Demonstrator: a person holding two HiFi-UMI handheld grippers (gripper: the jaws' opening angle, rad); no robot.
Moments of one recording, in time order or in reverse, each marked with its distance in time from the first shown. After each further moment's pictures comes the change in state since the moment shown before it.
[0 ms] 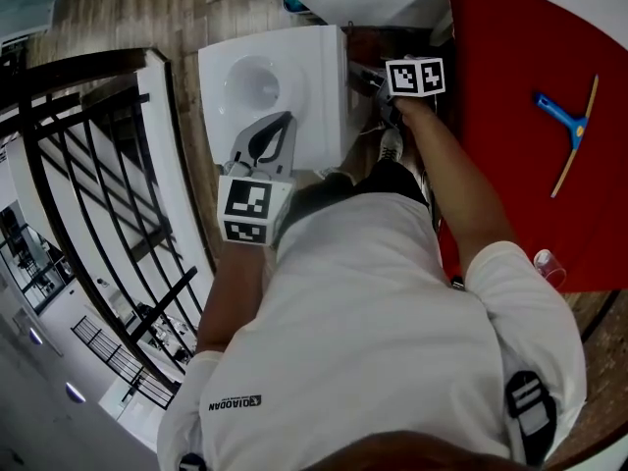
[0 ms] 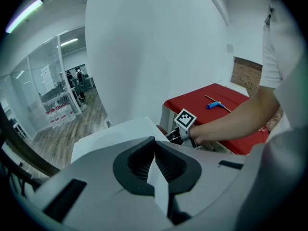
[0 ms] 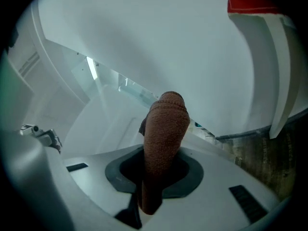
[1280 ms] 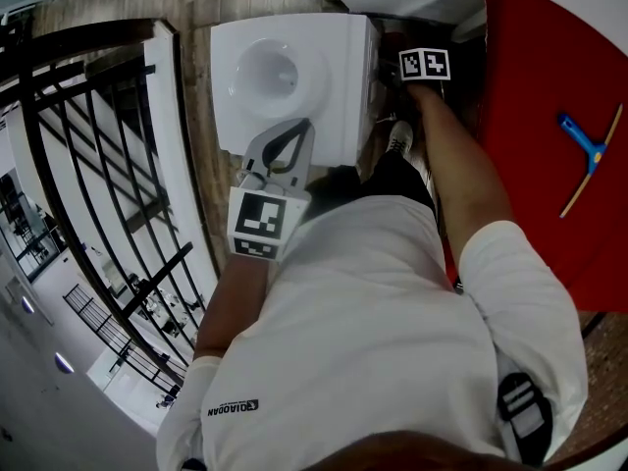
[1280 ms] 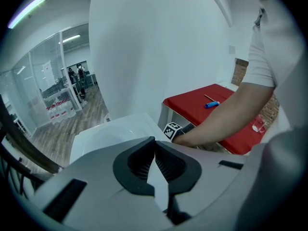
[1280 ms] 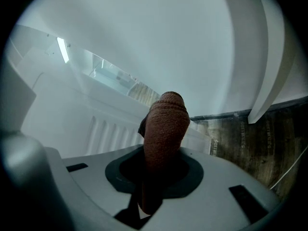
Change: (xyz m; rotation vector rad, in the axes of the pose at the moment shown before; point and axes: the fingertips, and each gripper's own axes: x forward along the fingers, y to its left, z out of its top) left arm -0.015 -0.012 -0.009 -0.030 0.010 -0.007; right arm 0.044 -0.119 -0.065 0.061 0.216 -0.259
